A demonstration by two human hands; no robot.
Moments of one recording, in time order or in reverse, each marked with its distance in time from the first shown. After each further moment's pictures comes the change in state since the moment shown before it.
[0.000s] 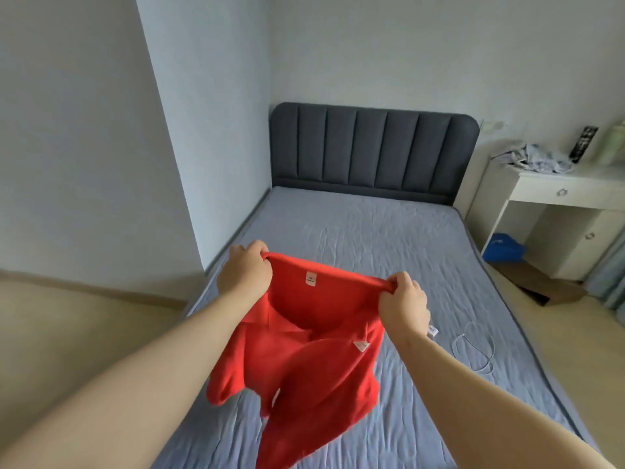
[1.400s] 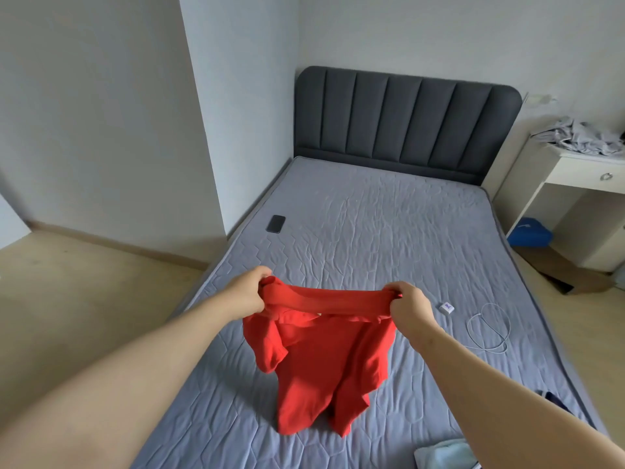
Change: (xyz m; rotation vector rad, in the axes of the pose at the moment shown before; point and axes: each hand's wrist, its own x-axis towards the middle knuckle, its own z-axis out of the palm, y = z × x) left_hand -0.034 -0.113 0.019 -0.091 -0.483 0.019; right_hand -0.033 0.023 0.031 0.076 -0.309 0.049
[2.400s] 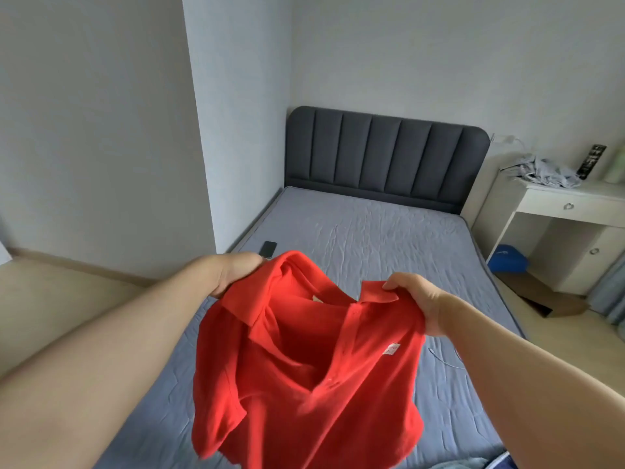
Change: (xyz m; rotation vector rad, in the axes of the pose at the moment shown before) left_hand -0.027 0.051 -0.070 -0.506 -0.433 -0.225; right_hand -0.030 -0.048 -0.060 0.431 -0.427 0.325
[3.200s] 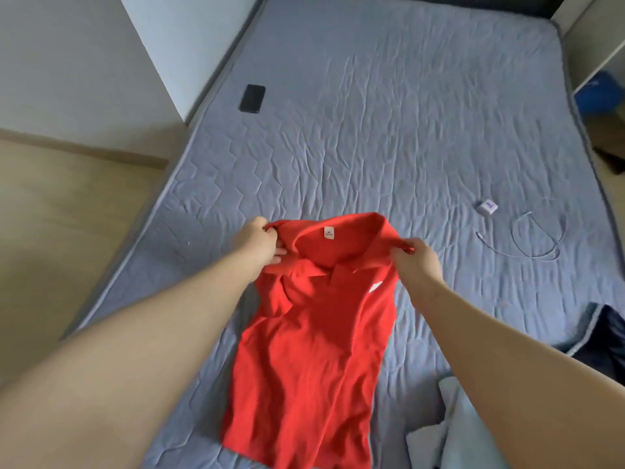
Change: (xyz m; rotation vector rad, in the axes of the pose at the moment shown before) left_hand 0.306 -0.133 0.050 -0.157 0.497 -0.109; right_hand 0.289 0.154 0.022 -0.279 0.484 -0.023
